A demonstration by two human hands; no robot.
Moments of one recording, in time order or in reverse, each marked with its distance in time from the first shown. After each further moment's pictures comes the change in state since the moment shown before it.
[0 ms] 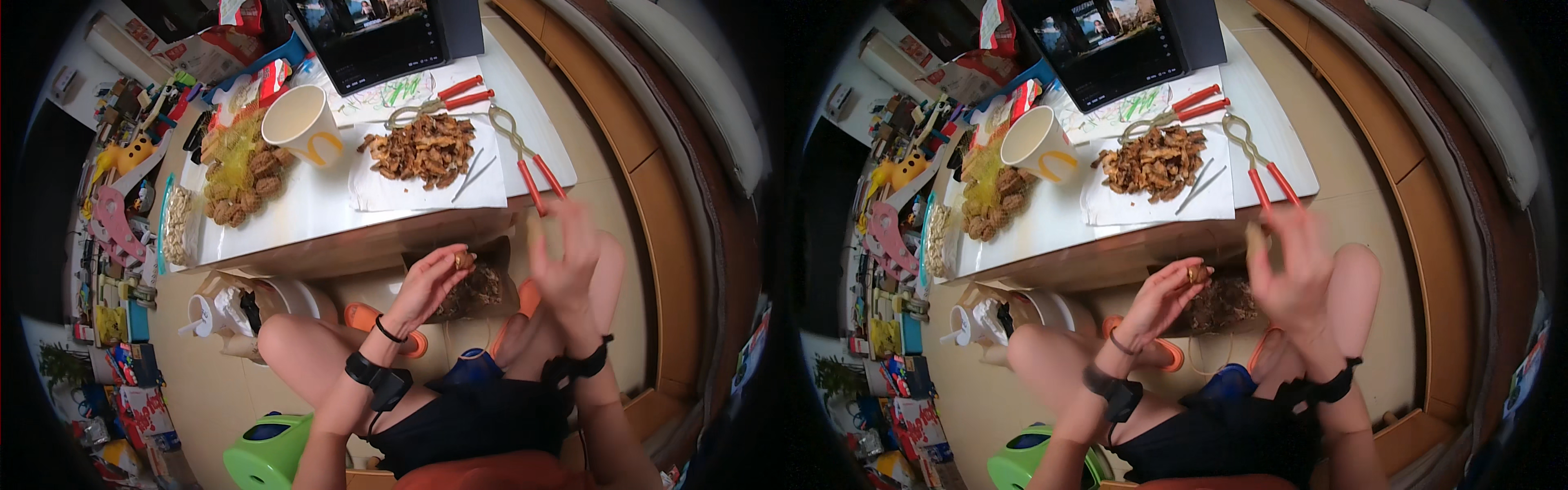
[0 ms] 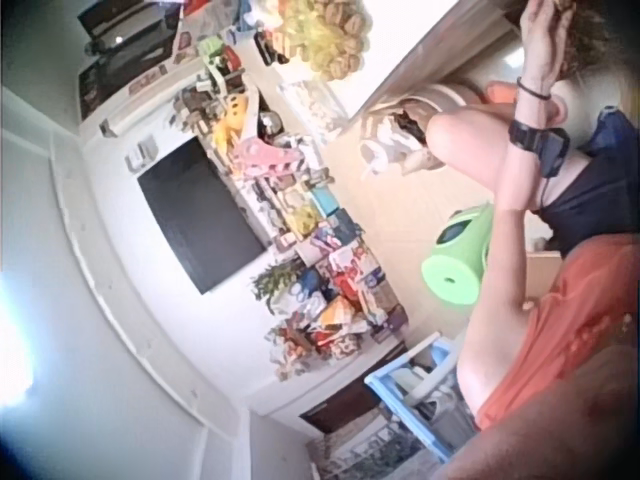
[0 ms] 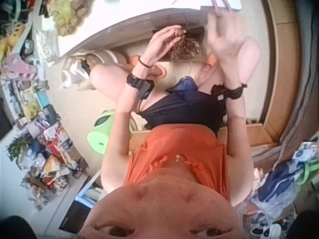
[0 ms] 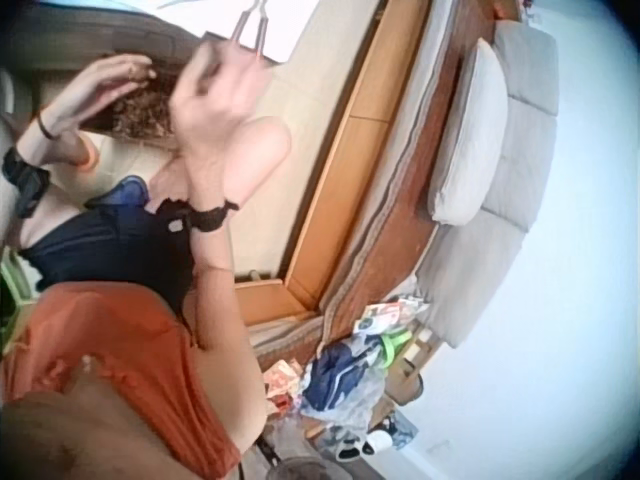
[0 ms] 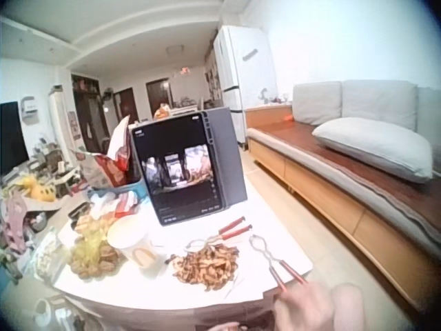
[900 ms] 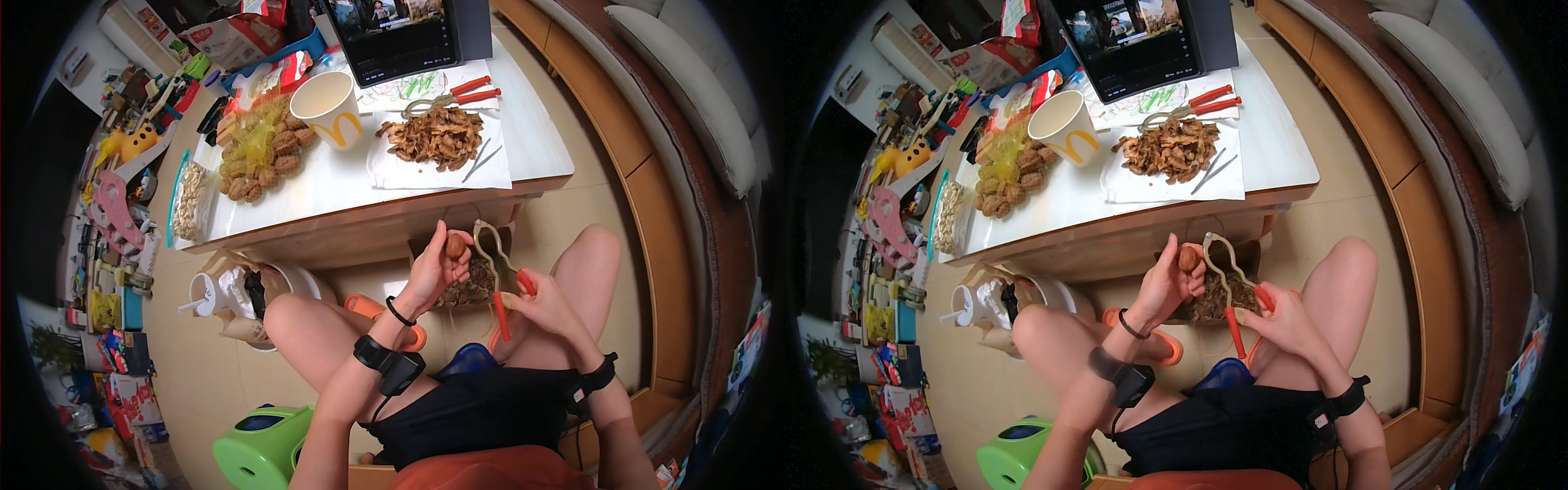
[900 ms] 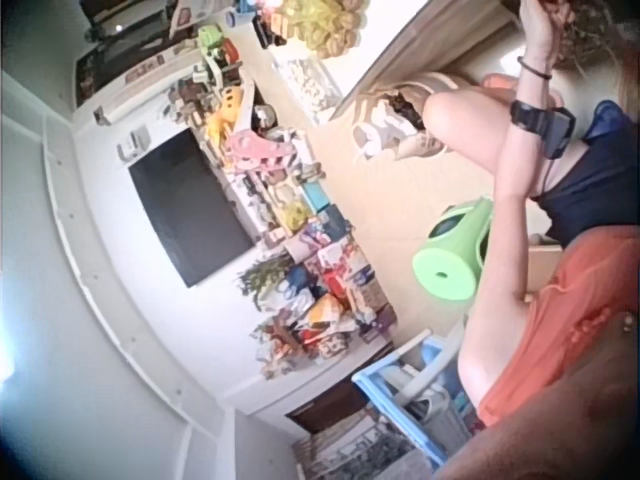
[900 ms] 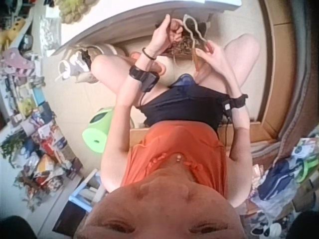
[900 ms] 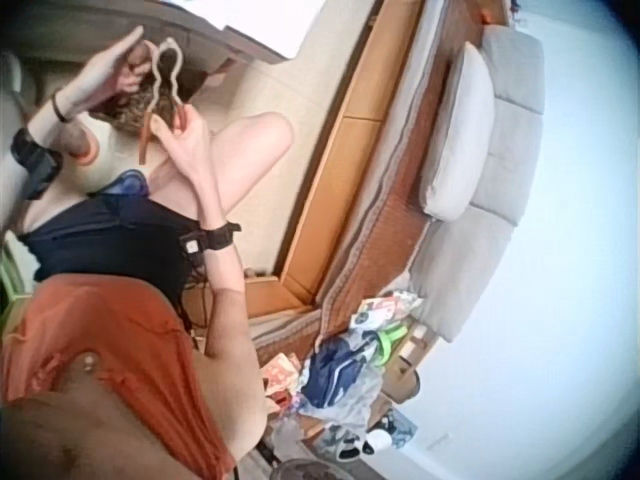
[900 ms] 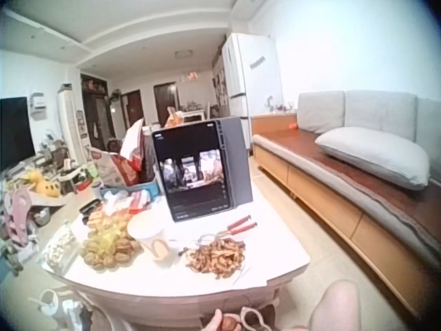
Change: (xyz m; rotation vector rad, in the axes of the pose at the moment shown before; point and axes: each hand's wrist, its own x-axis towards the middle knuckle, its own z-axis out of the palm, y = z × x) left_hand -0.009 0.003 0.010 -0.053 -0.187 -0.022; right_hand -0.080 -0.003 -0.024 0.585 -0.790 0.760
